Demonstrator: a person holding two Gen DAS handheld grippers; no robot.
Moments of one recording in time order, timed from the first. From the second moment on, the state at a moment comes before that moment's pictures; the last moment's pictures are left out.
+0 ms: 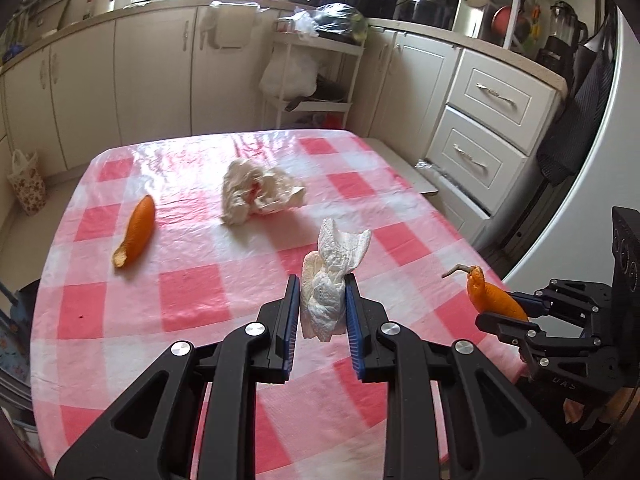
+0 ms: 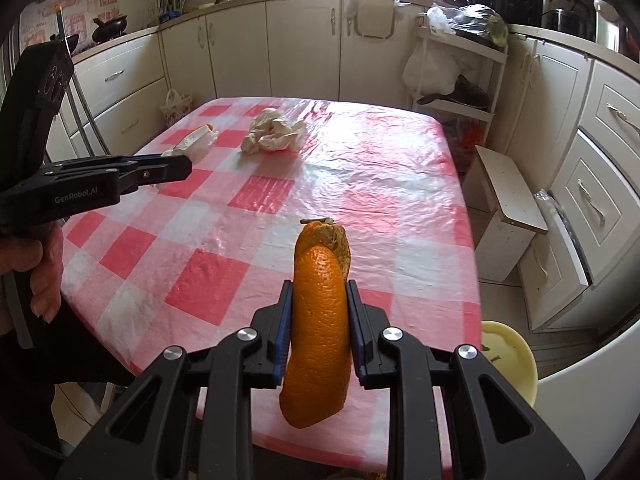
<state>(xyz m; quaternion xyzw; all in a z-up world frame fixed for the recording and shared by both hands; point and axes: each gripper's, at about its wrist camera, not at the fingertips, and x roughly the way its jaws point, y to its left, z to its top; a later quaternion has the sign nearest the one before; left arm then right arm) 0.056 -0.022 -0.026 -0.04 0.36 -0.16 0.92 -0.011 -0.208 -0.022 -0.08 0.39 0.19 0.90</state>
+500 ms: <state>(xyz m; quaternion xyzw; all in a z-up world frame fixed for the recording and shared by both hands) 0.055 -0.087 -0.013 -0.01 0.34 -0.18 0.92 -0.015 -0.253 -0.013 -0.04 0.37 0.16 0.91</state>
